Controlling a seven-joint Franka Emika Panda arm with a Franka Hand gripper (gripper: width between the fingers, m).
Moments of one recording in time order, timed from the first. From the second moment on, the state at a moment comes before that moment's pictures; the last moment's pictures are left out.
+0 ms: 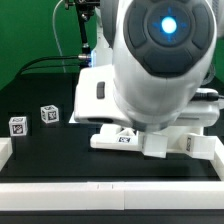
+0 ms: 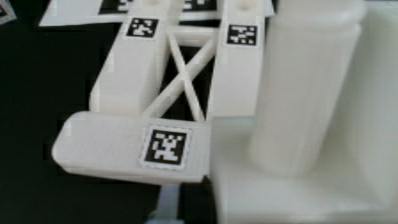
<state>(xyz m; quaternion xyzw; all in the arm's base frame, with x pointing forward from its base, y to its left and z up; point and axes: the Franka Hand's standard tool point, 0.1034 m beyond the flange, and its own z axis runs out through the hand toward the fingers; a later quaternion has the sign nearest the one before) 0.564 0.023 0.071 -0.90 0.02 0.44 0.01</state>
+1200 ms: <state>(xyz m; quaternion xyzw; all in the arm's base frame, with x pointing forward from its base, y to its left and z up) 0.554 0.027 0.051 -0.89 0.10 0.45 -0.03</state>
